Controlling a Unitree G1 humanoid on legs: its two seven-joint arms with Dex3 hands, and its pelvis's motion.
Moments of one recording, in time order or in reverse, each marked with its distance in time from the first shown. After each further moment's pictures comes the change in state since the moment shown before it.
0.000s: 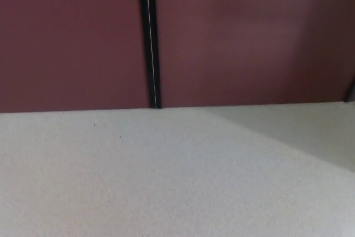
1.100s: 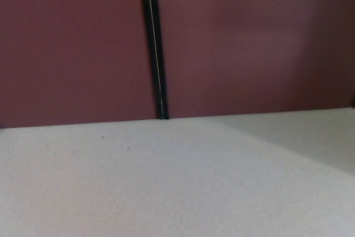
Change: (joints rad) left_arm -0.041 0.022 -0.021 0.071 -0.014 -0.101 -0.048; right_arm -0.030 -0.002 0.014 0.076 0.011 -0.174 -0.081
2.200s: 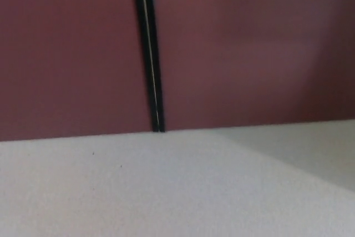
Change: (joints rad) left_arm 0.007 0.020 -0.027 0.000 0.000 -0.027 -0.004; right_arm 0.002 0.017 0.068 0.001 -0.008 -0.014 -0.013
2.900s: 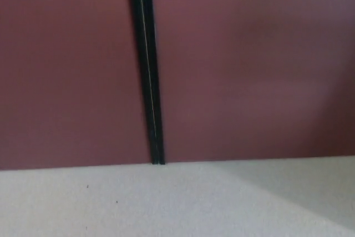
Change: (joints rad) left_arm 0.004 0.007 -0.024 -0.012 0.002 -0.017 0.002; right_arm -0.035 0.024 0.002 0.021 0.002 0.003 0.000
